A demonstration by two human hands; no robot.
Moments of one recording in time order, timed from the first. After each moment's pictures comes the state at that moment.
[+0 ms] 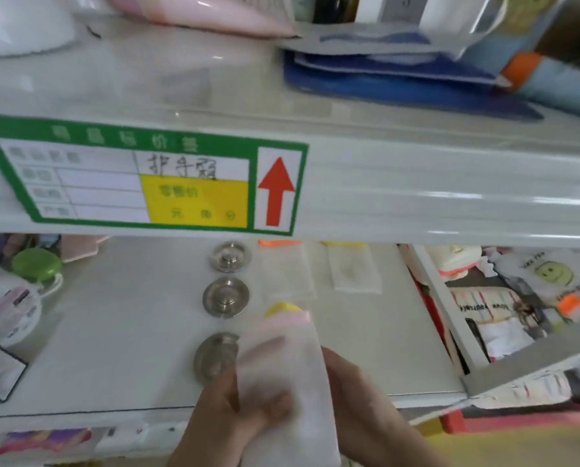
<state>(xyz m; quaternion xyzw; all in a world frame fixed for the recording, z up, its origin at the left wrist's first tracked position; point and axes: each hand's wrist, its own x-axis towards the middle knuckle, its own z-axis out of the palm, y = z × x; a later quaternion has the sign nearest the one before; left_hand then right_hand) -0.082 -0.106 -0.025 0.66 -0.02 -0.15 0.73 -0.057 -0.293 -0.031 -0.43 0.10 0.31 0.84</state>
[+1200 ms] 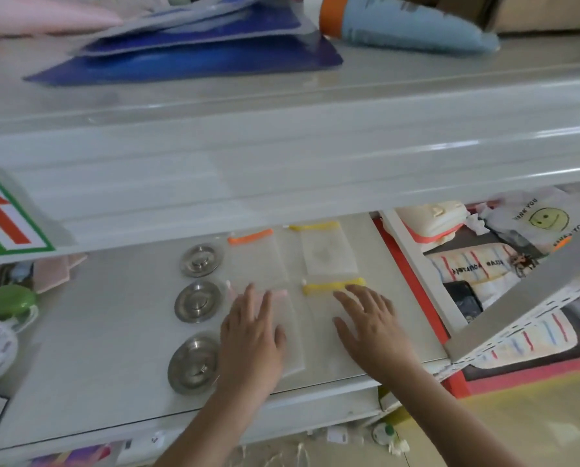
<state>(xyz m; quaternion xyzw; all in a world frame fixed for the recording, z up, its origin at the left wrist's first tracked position) 0.003 -0.191 -0.090 0.99 -0.07 0.06 0.13 -0.013 -0.408 -0.105 -0.99 -0.03 -0.08 0.13</state>
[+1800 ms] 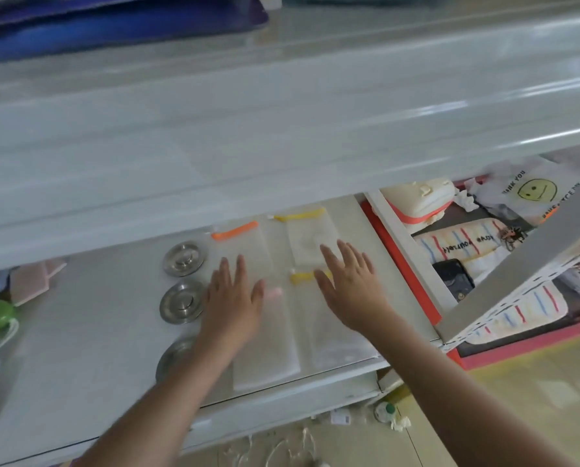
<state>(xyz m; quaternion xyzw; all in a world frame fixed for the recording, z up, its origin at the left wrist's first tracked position) 0.070 -0.187 -0.094 0.99 -0.05 -0.07 0.14 0.035 -0.405 -0.094 -0.99 0.02 -0.04 0.16</state>
